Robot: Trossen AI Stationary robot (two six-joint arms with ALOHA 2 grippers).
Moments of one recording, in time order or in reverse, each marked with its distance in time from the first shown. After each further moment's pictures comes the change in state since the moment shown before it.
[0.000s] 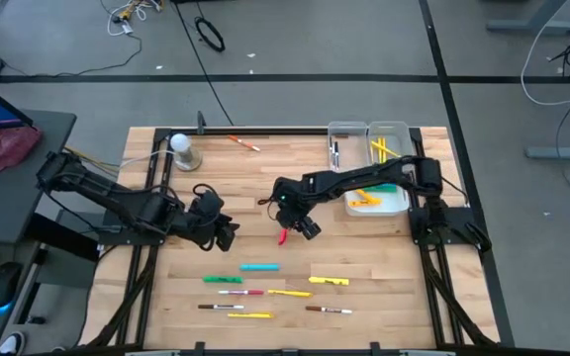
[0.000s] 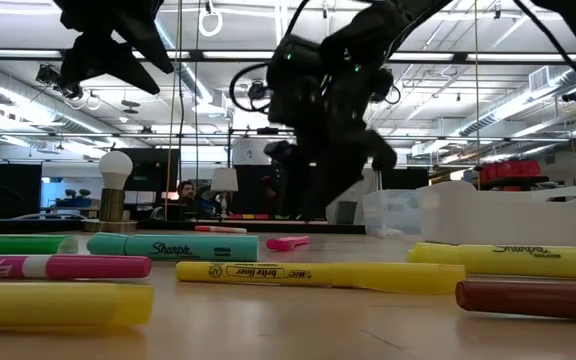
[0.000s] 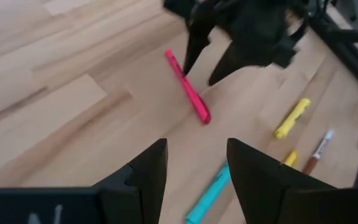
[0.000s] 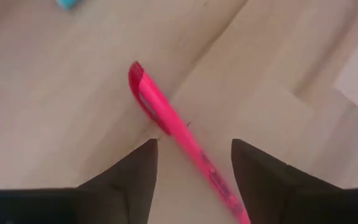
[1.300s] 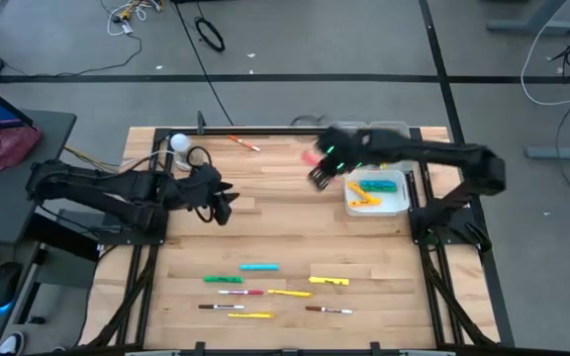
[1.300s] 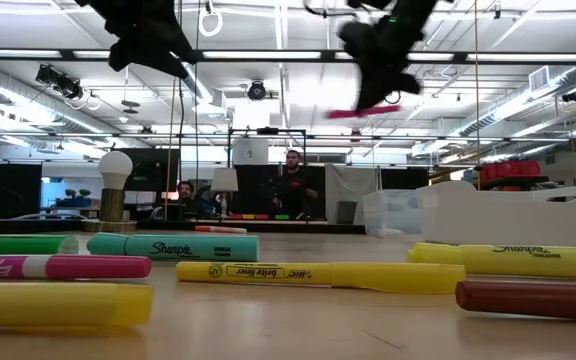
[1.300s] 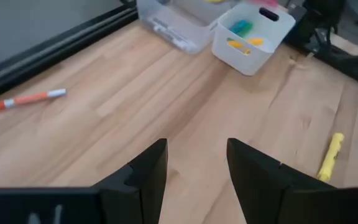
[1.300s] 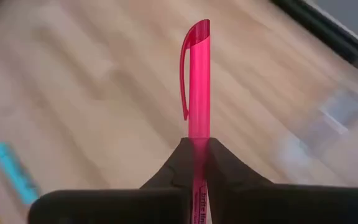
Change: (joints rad) left arm 0.250 -0.120 0.017 0.058 0.008 0.498; right arm -0.177 -0.493 -0.001 -0.370 0.359 1.226
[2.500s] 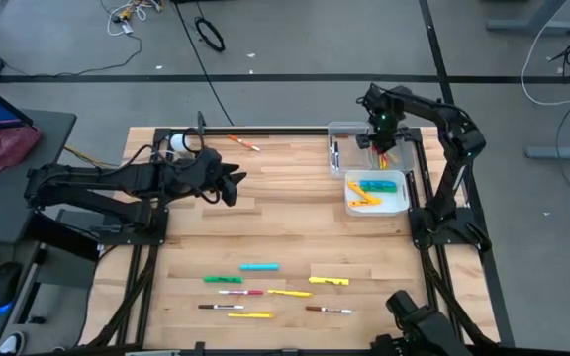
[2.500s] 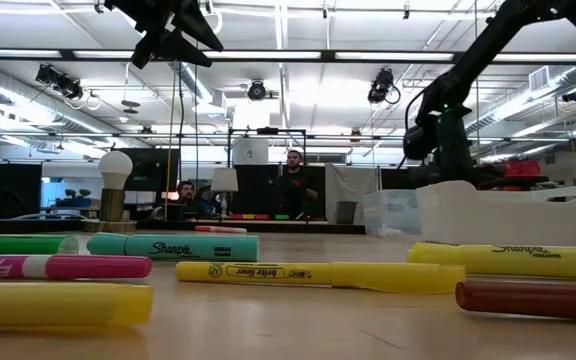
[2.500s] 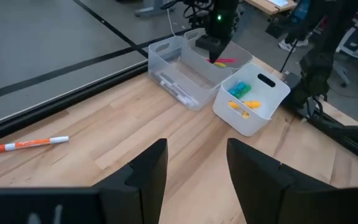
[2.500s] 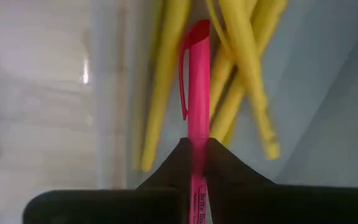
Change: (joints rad) left arm 0.137 0.006 0.000 0.213 -0.002 0.052; right arm -0.823 0.325 -0.117 -0.263 -0.151 -0.179
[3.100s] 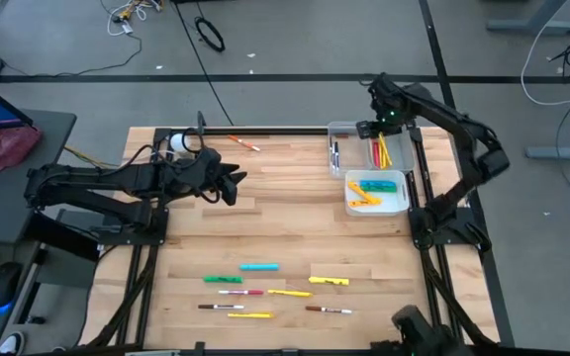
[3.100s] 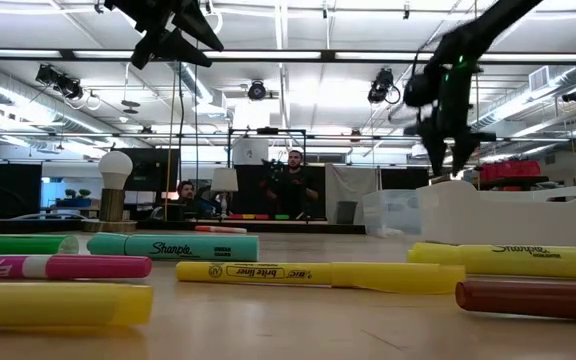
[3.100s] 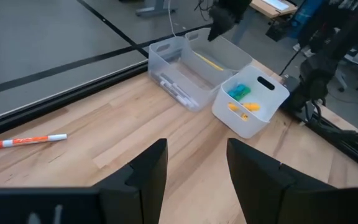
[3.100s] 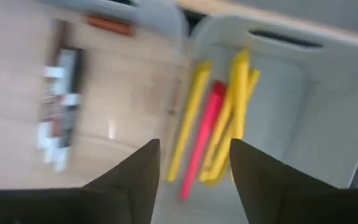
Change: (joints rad) left arm 0.000 0.000 0.000 0.001 0.000 -0.024; right arm 0.079 -0.274 -0.010 0.110 0.057 -0.006
